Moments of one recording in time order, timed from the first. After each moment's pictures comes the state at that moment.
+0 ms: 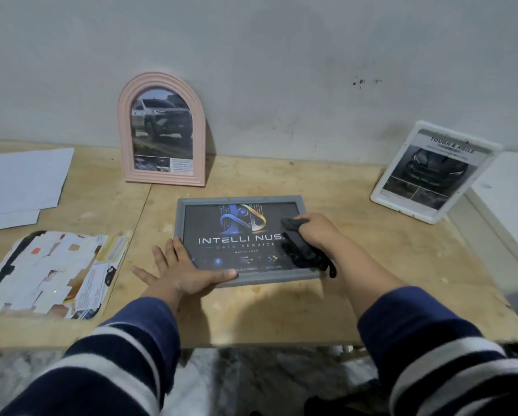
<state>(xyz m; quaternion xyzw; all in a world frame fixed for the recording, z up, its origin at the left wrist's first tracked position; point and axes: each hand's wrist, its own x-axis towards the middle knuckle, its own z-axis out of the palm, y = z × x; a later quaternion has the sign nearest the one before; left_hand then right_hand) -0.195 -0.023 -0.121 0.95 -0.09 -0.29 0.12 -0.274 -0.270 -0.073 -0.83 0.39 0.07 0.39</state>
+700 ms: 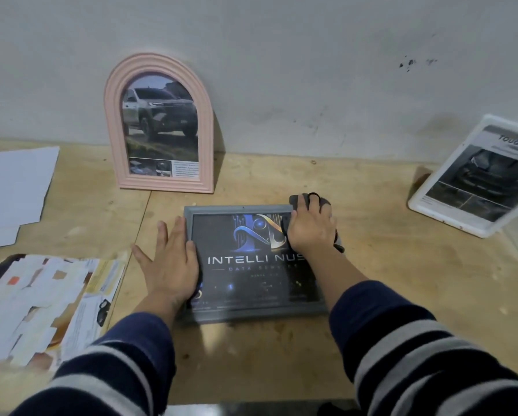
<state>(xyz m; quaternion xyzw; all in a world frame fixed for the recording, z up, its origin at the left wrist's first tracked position) -0.116 -0.033 -0.161 0.97 -0.14 -0.07 0.19 -0.181 -0.272 -0.146 -0.93 0.35 0.00 0.05</state>
